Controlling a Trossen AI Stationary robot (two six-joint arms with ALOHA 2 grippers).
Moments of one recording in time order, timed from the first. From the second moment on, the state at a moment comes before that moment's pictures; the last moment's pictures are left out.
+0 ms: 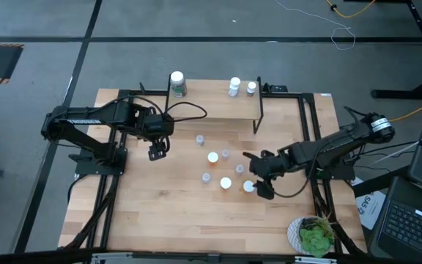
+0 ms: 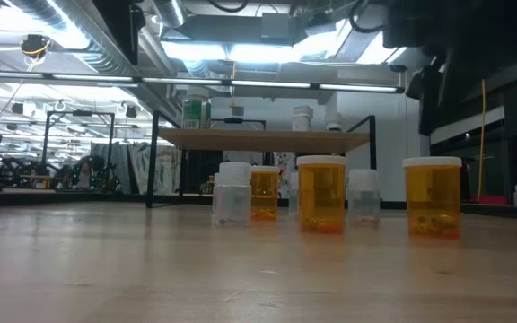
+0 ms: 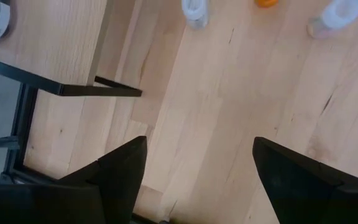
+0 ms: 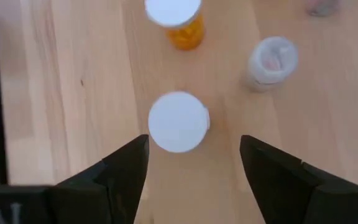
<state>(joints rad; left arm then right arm) 0.00 1.30 1.41 -1.31 -0.28 -0.26 0.31 1.34 0.89 -0.64 0.01 0.52</state>
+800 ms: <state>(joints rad) 0.00 1.30 1.41 -1.28 -0.28 -0.26 0.34 1.41 0.83 -0.43 0.01 0.08</state>
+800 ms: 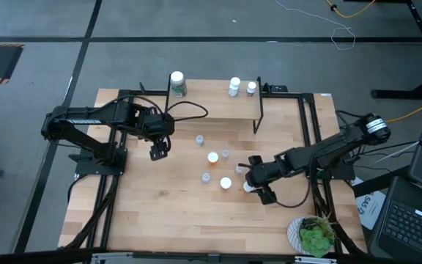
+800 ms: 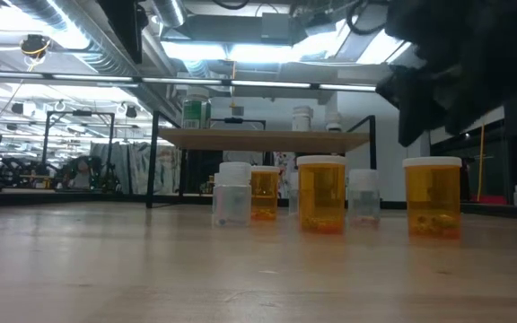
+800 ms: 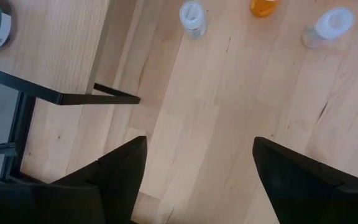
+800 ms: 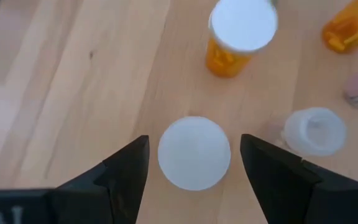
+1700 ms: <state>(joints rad) 0.00 1.30 1.41 -1.28 -0.28 -0.26 0.34 1.51 0.83 -0.40 0.01 0.12</state>
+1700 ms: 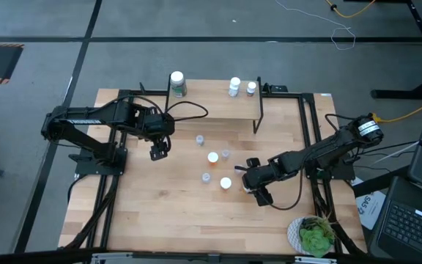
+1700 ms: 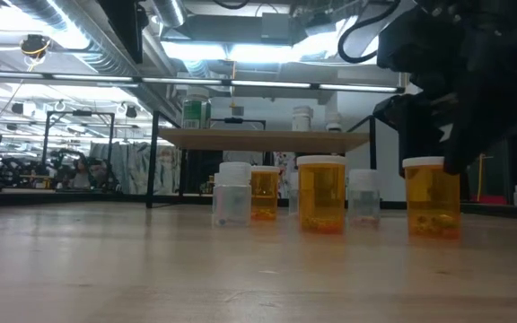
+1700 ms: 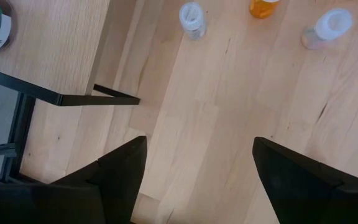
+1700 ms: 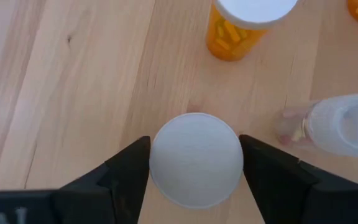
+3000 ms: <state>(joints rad) 0.00 1.30 1.41 -1.29 -0.28 -0.25 0.31 1.51 1.31 -1.00 0.14 0.12</state>
